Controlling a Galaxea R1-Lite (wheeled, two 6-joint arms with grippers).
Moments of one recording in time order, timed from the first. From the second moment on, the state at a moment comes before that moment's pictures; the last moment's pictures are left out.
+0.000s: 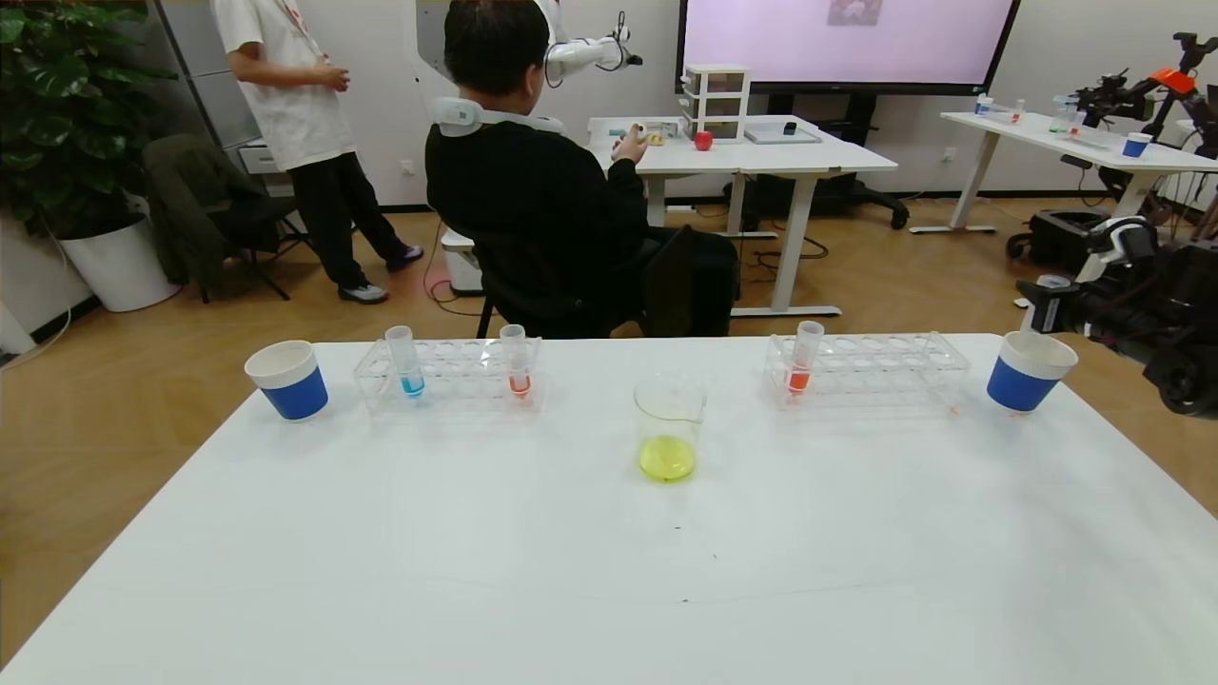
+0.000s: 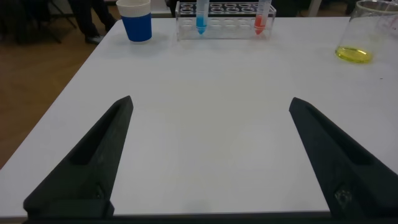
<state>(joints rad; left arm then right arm) -0.01 0.00 0.00 0.00 0.00 0.00 -0.38 2.27 -1.42 -0.77 0.32 -0.12</state>
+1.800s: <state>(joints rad) -0.01 0.00 0.00 0.00 0.00 0.00 -0.02 2.05 -1.42 -0.66 0.14 -0.03</state>
